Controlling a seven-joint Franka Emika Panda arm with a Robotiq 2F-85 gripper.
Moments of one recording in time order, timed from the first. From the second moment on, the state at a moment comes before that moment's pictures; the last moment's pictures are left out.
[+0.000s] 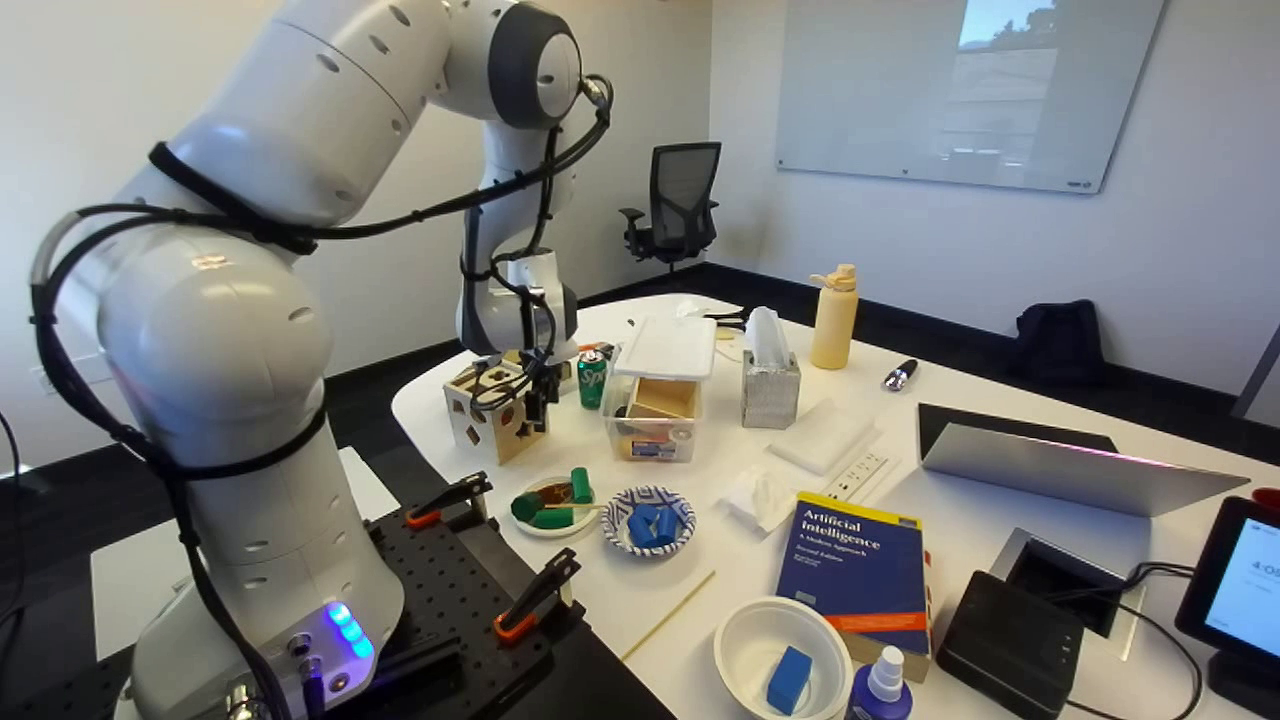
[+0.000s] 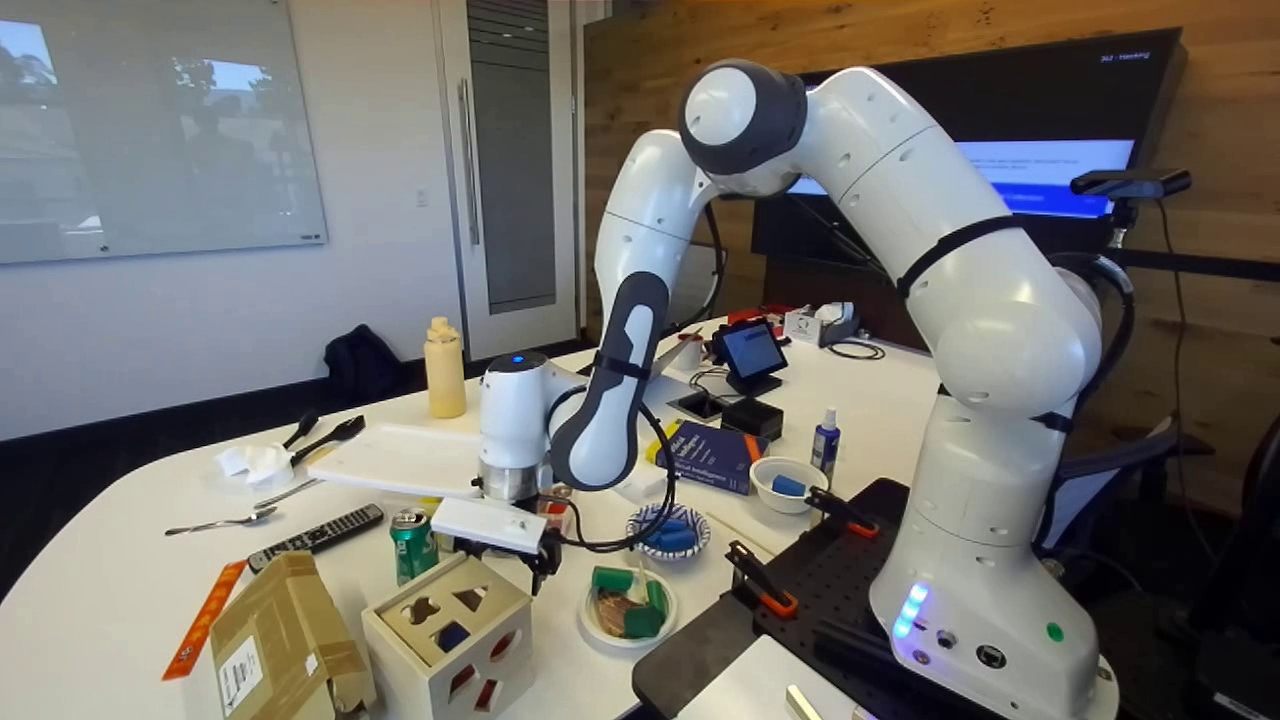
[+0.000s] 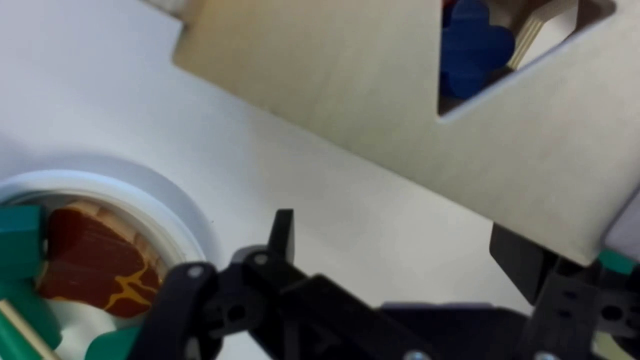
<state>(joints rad) 0.13 0.80 0.30 -2.13 -0.75 2.94 1.97</state>
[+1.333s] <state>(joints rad) 0.51 0.40 -0.05 -2.31 -0.18 2.86 1.48</state>
